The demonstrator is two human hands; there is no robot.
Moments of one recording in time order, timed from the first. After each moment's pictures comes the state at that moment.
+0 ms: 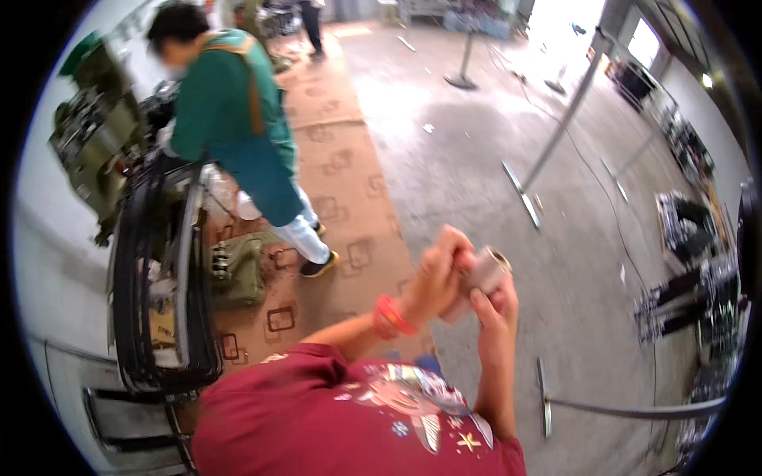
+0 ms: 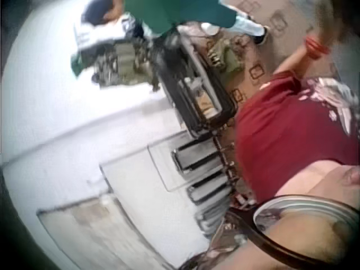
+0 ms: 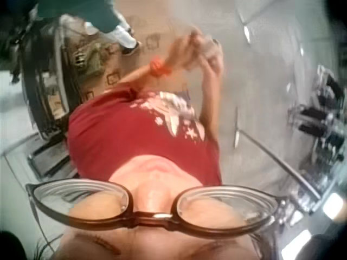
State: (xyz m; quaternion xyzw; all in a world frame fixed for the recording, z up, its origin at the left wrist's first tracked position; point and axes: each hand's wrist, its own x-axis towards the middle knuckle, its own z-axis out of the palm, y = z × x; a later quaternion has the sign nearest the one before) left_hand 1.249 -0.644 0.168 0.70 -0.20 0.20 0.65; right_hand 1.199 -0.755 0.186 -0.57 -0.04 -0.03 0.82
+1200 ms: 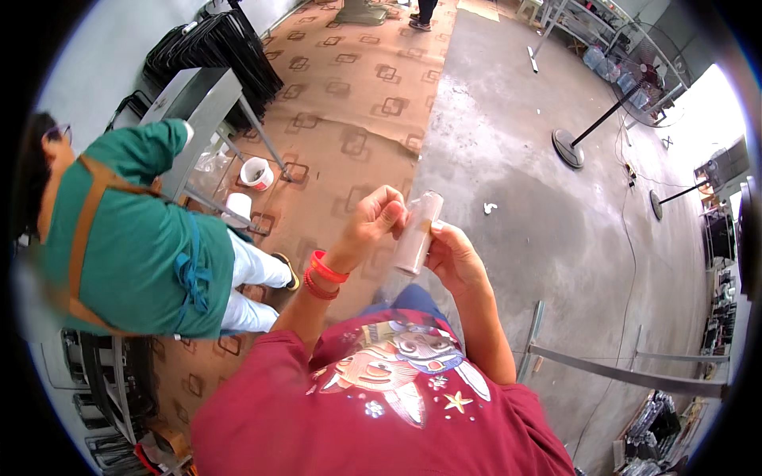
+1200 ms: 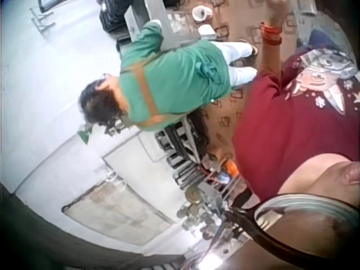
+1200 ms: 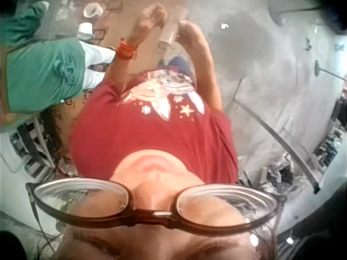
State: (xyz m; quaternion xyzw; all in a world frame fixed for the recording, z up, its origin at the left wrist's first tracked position) left_hand 2.114 -0.392 0.115 0.60 -0.01 0.12 0.79; right_hand 2.195 -0.551 0.124 -0.39 -0.09 0.52 0.75
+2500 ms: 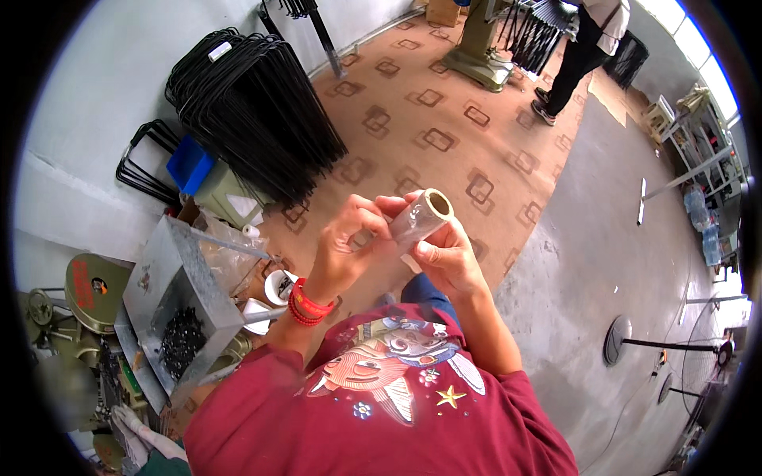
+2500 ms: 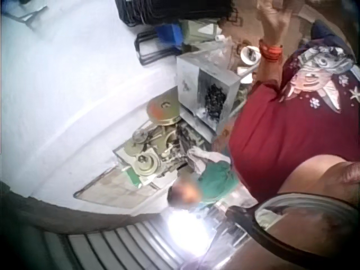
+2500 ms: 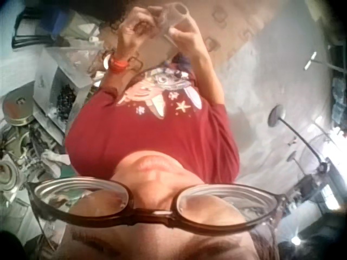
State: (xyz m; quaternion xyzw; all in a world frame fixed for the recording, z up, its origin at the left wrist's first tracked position) left_hand 2.663 0.364 0.150 0.76 0.15 0.37 0.51; right_hand 2.811 0.284 0.147 -0.17 -0.28 0.64 0.70
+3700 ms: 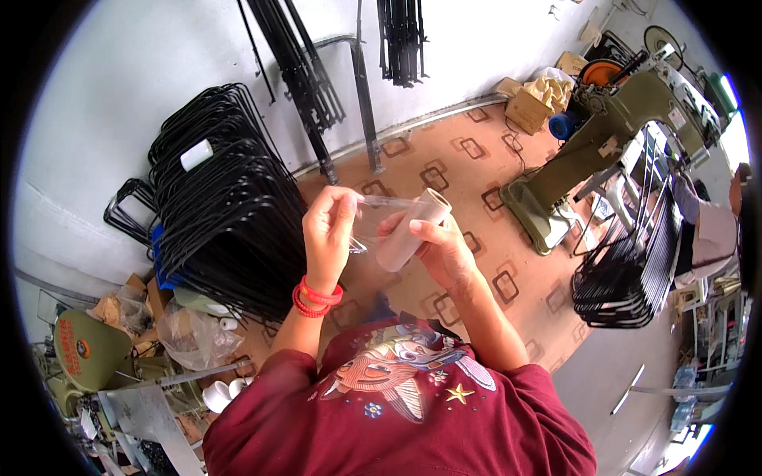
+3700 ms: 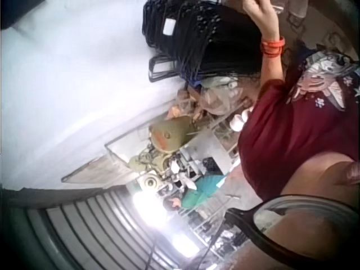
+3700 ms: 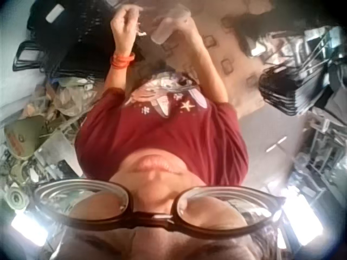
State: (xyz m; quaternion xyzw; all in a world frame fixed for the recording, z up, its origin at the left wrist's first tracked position) left_hand 2.994 1.106 0.157 0.56 0.39 0.60 0.41; right_hand 3.161 1.085 0.165 -0.28 -0.35 0.73 0.51
